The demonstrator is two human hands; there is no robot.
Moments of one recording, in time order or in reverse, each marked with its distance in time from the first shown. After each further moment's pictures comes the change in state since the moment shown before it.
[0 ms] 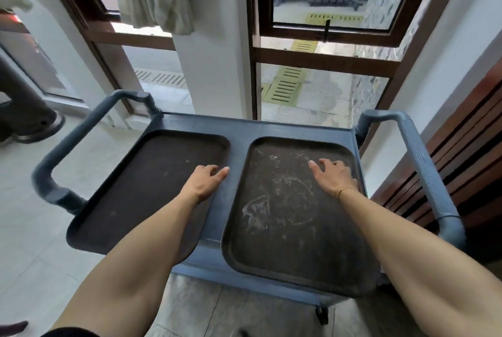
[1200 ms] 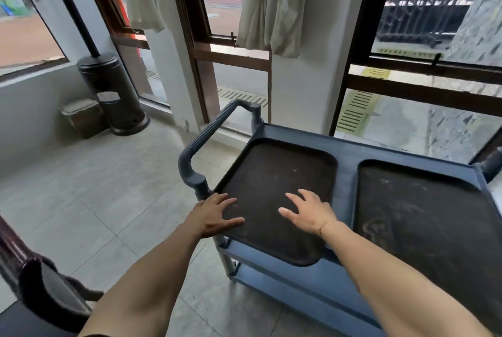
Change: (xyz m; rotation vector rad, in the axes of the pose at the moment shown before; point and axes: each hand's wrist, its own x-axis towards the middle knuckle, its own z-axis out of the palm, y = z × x) left_hand -0.102 -0.240 -0.176 0.559 -0.034 0.008; right_hand -0.137 -0.271 0.175 -0.365 -0.279 -0.541
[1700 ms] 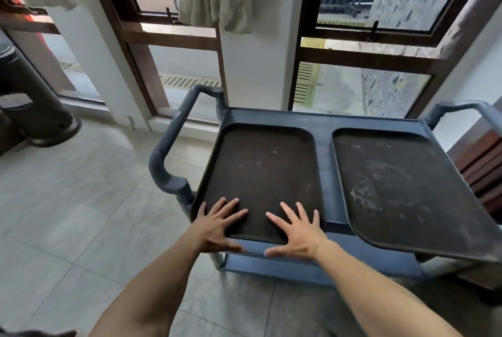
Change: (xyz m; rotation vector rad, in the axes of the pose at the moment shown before) left_hand 0.042 -0.032 0.041 0.288 -0.167 0.463; right_hand -0.028 -0.043 0.081 -0.049 -0.192 0.112
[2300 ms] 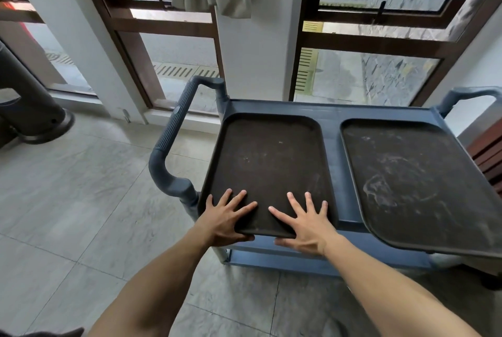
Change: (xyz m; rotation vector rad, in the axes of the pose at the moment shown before) left_hand 0.030 -0.015 -0.007 0.115 0.004 0.046; right_hand 0.030 0.000 -0.001 -0.131 0.065 -0.004
